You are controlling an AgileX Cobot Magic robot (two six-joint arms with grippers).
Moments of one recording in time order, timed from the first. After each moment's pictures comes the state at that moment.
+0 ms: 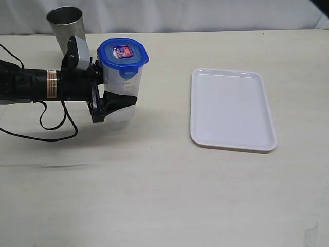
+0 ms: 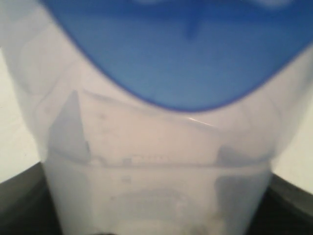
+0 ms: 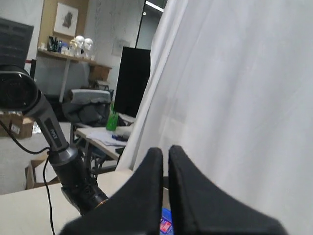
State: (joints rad) left arm -0.13 2.12 -0.99 1.36 -1.08 -0.51; right arm 0.82 0.53 -0.55 -0.20 -0.07 -0.04
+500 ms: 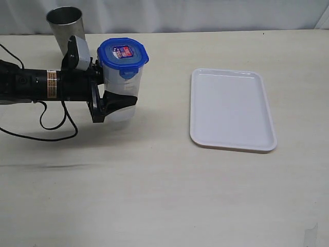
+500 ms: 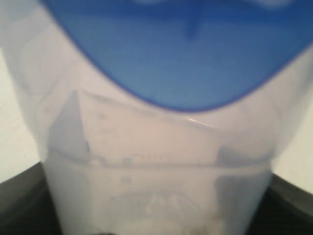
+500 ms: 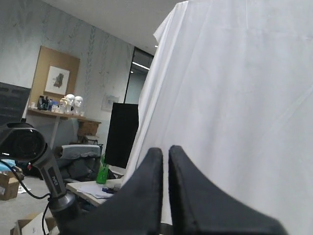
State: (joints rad) left arm -0.13 2.12 -0.99 1.36 -1.08 -0.51; right arm 0.82 0.18 -0.47 -0.20 -0.02 -0.02
